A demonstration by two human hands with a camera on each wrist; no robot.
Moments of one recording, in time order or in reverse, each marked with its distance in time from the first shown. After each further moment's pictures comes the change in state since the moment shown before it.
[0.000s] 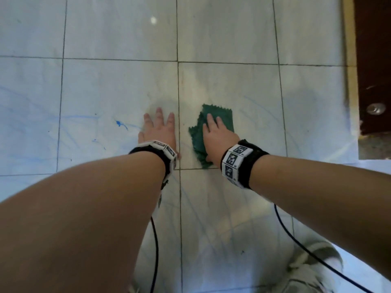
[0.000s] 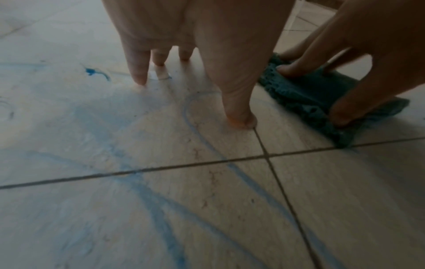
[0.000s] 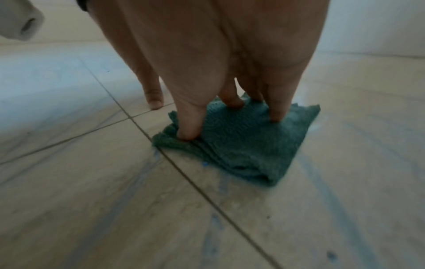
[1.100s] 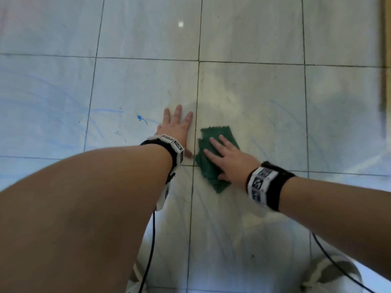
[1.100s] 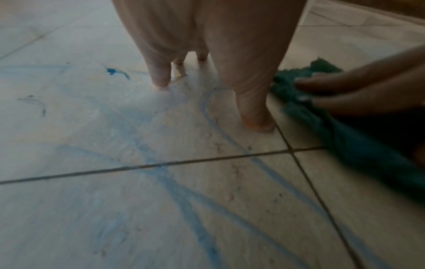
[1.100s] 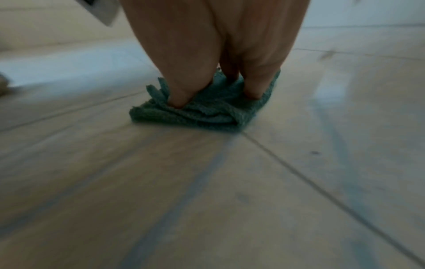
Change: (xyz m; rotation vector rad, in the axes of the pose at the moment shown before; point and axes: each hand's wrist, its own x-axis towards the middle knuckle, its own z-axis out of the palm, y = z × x) left_hand 0.009 -0.016 0.009 -0.012 0.001 0.100; right_hand -0.024 0.007 0.039 -0.012 -0.059 -0.333
